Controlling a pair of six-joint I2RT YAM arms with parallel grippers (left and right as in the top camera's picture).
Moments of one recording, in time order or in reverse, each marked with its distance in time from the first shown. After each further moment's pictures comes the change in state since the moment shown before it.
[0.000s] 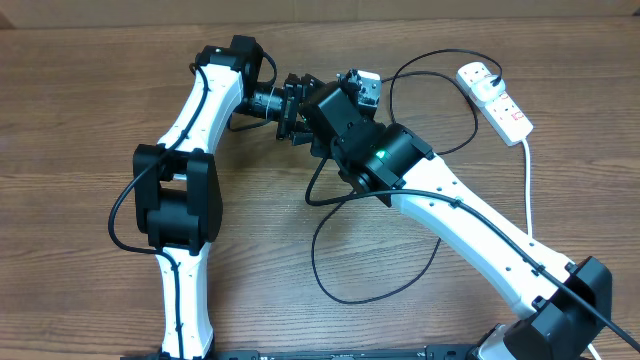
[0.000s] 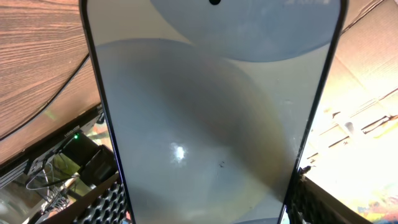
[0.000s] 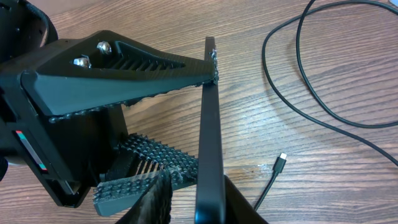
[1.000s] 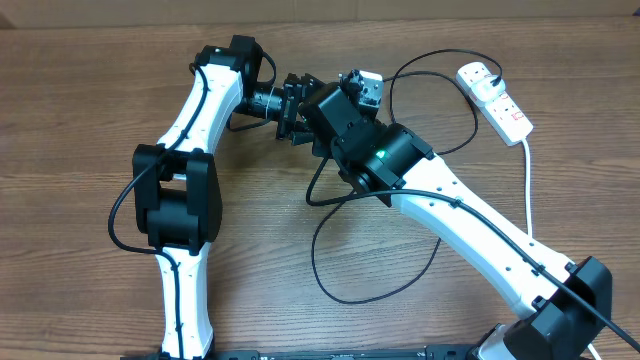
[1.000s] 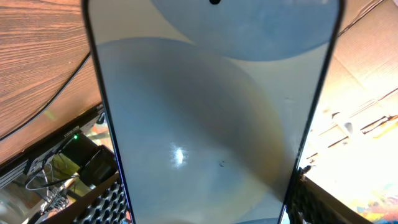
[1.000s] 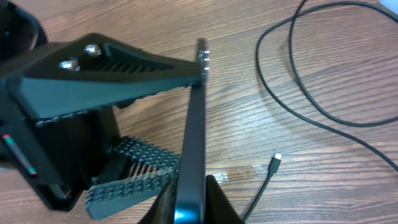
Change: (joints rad) left arm 0.001 0.000 0.000 0.000 0.000 -0.001; right arm 0.000 0.000 0.000 -0.008 0.019 0.014
